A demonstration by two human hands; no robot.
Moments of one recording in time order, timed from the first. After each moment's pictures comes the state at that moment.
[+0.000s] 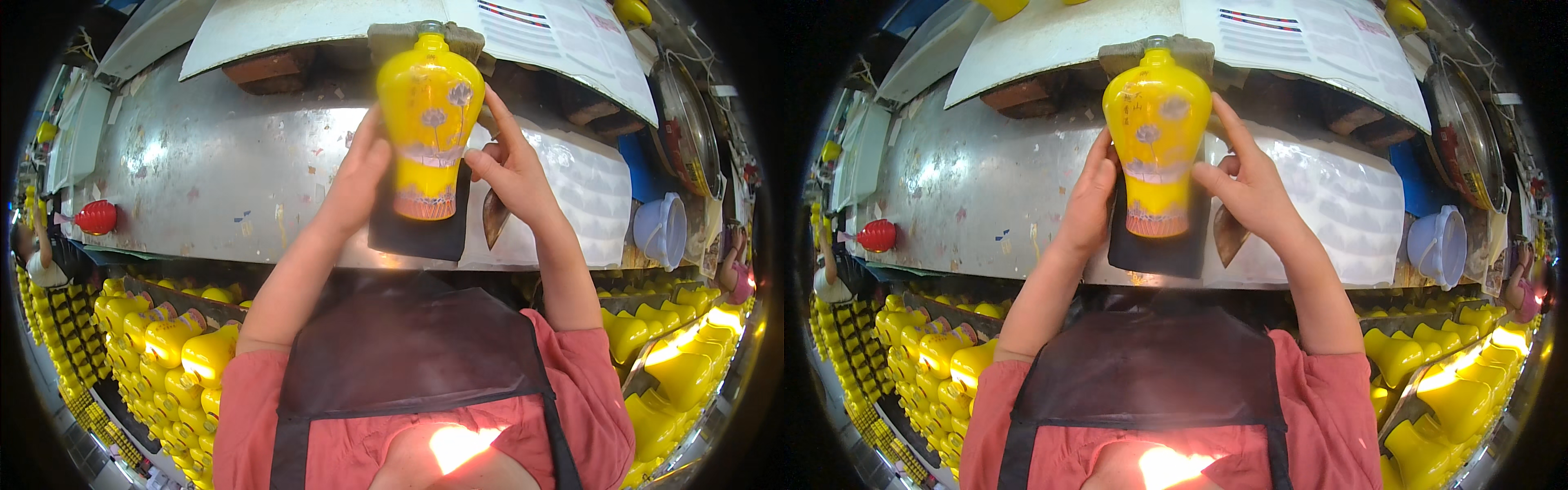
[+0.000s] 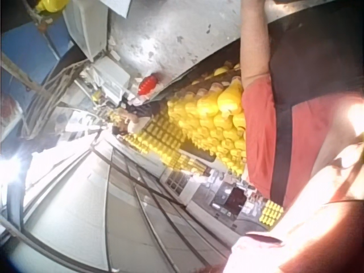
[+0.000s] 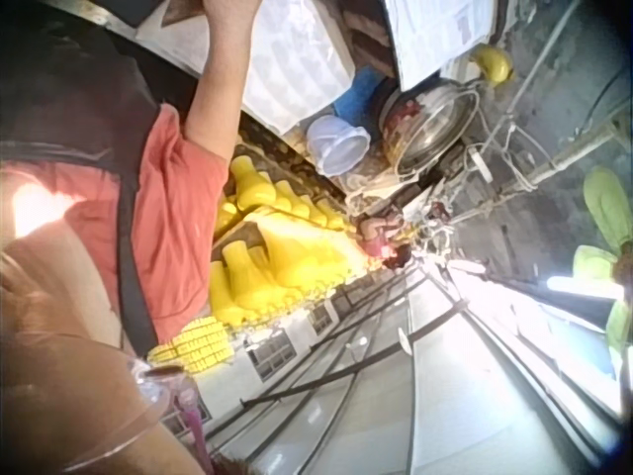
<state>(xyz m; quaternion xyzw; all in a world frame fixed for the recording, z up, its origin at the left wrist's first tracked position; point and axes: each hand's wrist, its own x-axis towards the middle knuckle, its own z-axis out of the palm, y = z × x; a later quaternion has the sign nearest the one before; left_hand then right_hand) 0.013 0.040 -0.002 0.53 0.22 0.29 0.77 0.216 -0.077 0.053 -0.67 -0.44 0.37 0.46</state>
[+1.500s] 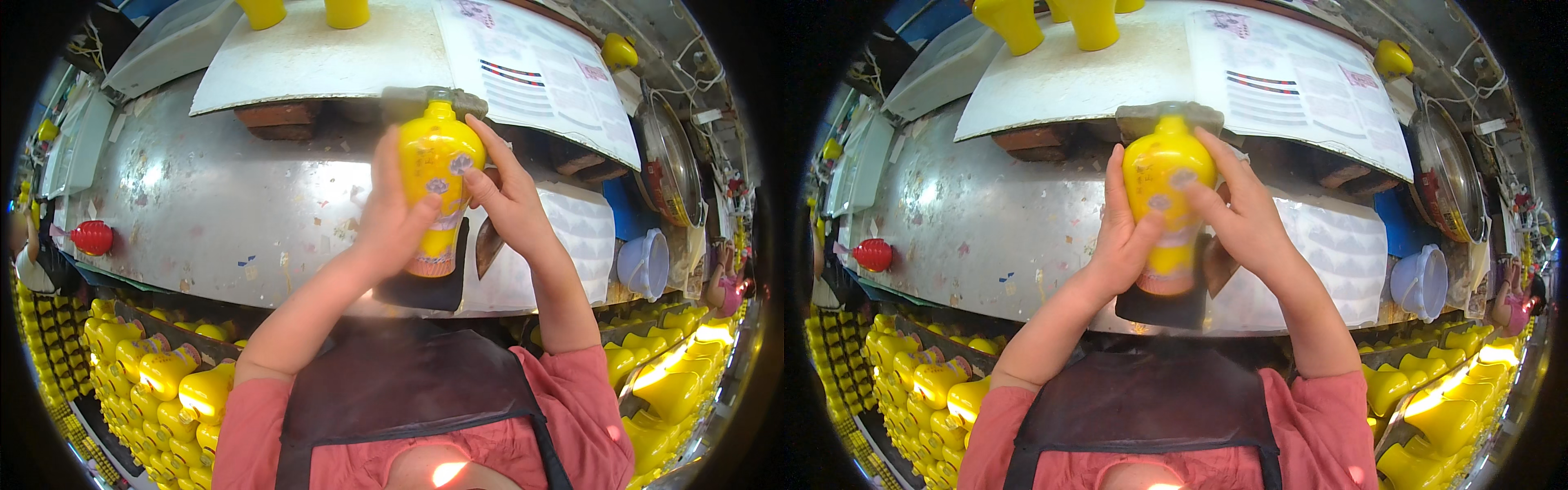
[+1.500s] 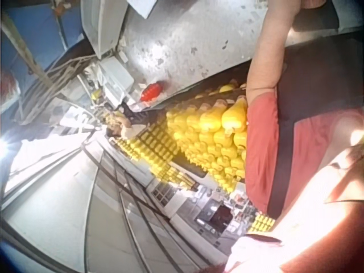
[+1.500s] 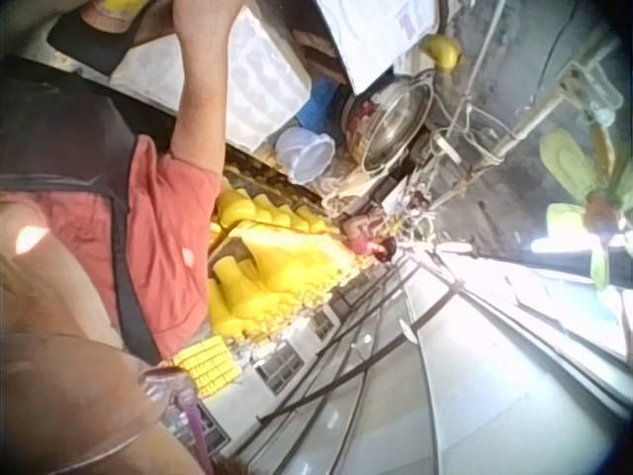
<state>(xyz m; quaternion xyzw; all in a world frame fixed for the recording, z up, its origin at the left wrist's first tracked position) 0.042 0.044 0.019 0.72 0.24 0.34 0.55 0.218 -0.045 0.093 -0.67 -0.49 0.32 0.44</state>
